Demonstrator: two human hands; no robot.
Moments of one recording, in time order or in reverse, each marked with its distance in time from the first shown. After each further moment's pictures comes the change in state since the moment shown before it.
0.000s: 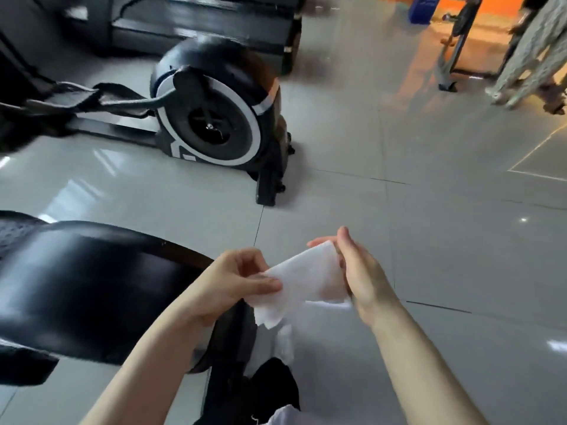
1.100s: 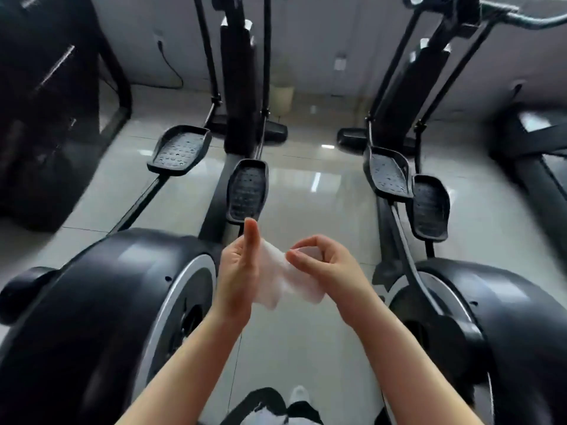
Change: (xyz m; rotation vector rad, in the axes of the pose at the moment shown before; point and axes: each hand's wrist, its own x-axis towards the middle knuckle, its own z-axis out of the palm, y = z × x) left_hand 0.293 0.193 -0.473 -0.704 1.899 0.340; right_hand 0.543 -0.382 0.485 -0.619 -1.459 -0.209
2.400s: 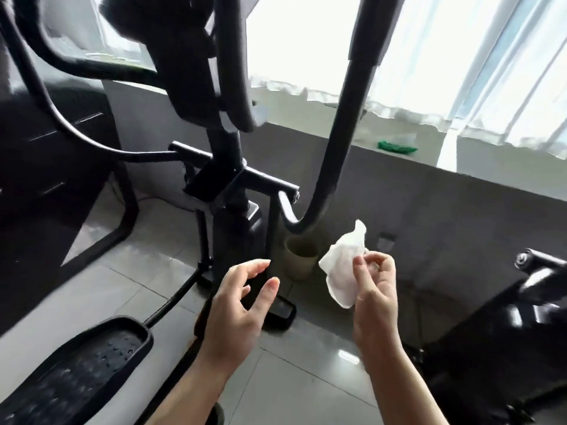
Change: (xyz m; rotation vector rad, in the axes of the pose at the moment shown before) left_hand 0.836 0.209 0.241 0.360 0.317 0.536; right_hand 0.859 -0.365 -0.249 0.280 0.206 -0.482
